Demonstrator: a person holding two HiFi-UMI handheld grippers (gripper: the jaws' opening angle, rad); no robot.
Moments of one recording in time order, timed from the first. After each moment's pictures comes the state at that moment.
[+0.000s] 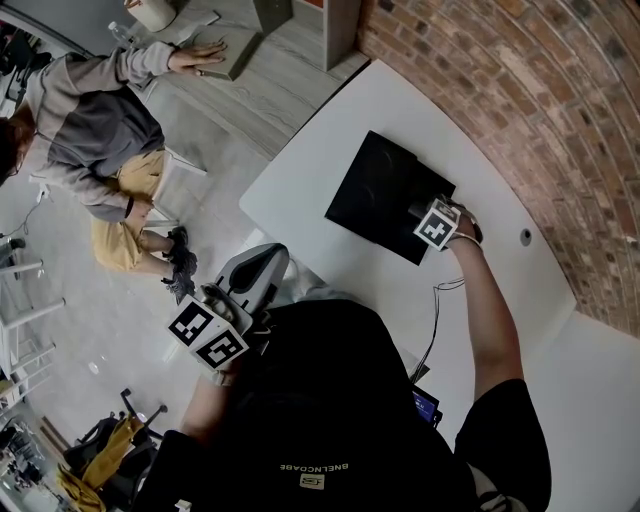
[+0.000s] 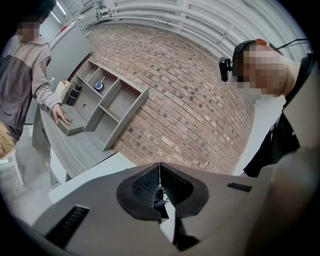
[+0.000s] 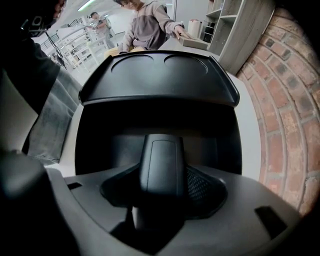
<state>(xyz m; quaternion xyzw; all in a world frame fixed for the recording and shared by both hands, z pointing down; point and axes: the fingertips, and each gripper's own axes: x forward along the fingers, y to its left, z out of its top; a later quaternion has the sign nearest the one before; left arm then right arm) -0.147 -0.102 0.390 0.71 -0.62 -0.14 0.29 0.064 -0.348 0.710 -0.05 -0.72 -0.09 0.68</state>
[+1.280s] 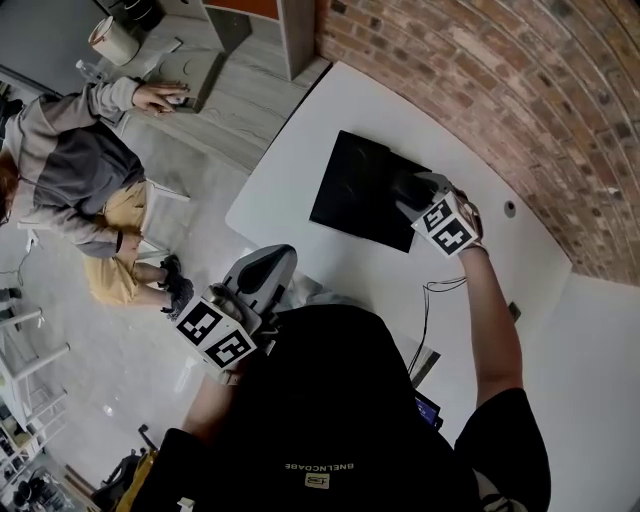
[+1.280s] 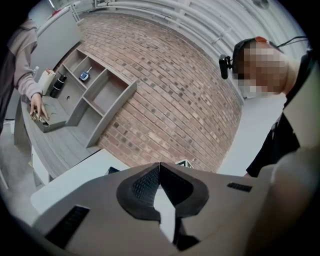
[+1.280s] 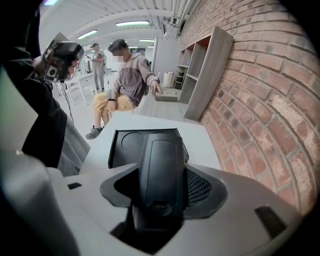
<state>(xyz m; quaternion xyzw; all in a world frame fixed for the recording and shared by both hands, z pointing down) -0.126 -0.118 0.381 0.77 -0.56 -0.14 0.29 0.014 -0.330 0.551 0.06 -0.86 -0.08 0.50</state>
